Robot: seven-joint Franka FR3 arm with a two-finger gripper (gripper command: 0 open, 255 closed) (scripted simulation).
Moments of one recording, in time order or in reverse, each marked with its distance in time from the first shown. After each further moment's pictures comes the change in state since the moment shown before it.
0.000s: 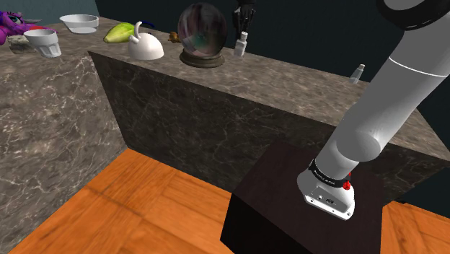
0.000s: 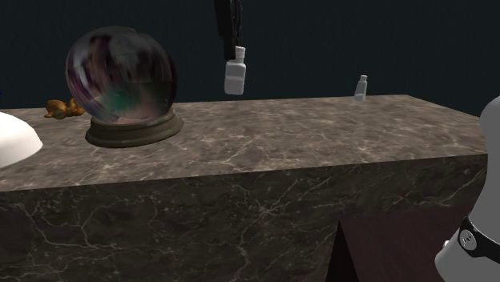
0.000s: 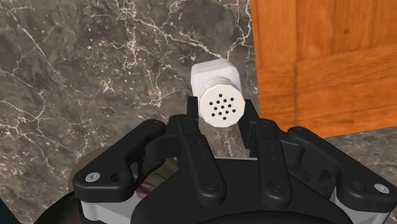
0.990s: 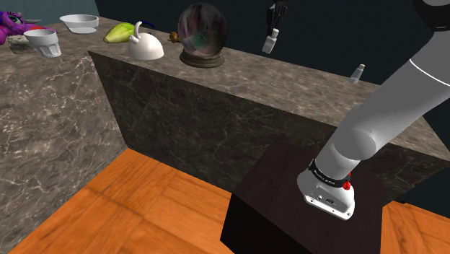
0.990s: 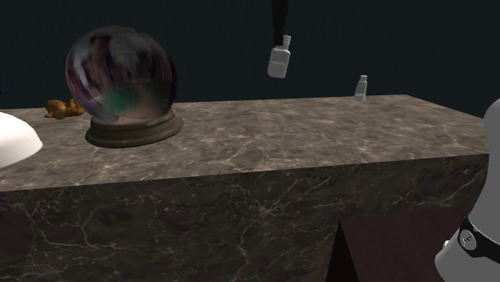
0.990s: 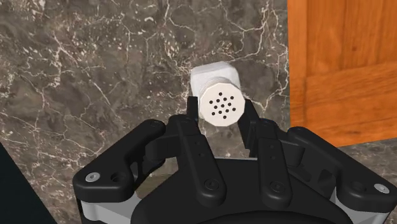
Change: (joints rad) arm -0.087 -0.186 -0.098 -0.142 -0.055 -0.035 -0.177
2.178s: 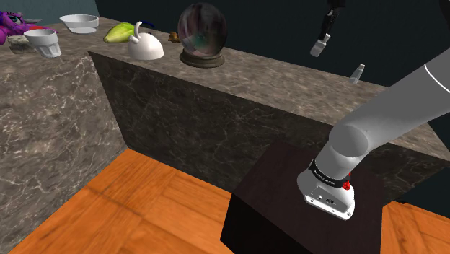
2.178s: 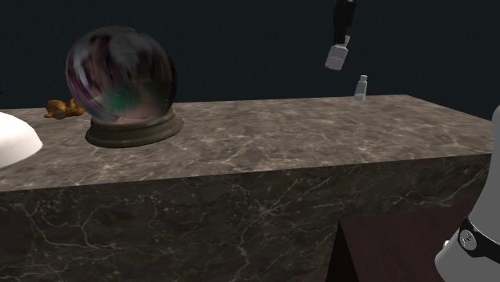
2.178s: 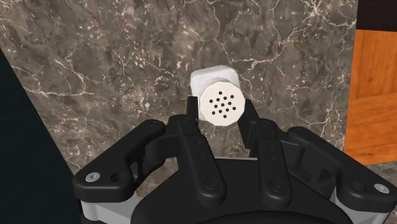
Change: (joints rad) arm -0.156 -0.142 -0.258 -0.091 -0.118 -0.009 -0.392
